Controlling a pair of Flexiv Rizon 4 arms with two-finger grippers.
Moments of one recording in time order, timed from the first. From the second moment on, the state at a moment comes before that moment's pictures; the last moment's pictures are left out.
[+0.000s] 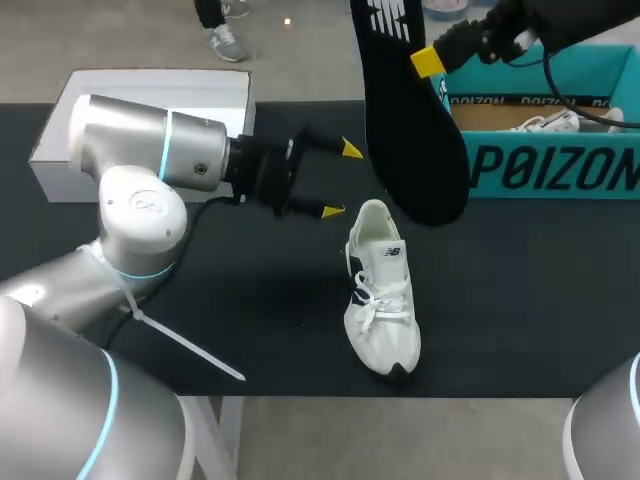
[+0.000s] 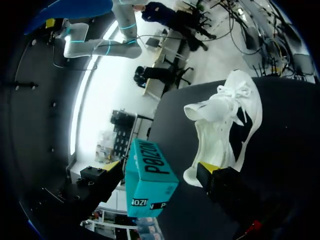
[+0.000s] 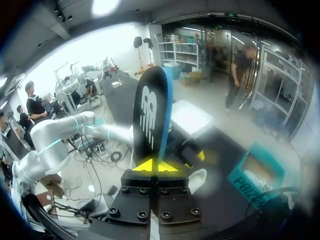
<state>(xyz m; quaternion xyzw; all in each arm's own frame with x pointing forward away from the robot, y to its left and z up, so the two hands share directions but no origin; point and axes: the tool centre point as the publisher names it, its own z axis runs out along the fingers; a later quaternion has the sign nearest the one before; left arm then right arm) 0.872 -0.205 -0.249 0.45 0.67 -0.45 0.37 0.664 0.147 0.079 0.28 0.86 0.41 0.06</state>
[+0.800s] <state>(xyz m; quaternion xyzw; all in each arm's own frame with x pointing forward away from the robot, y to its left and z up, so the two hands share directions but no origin) 0.866 -0.230 -0.217 0.44 0.54 -0.51 0.50 0.664 0.147 0.079 0.28 0.86 0.41 0.06</state>
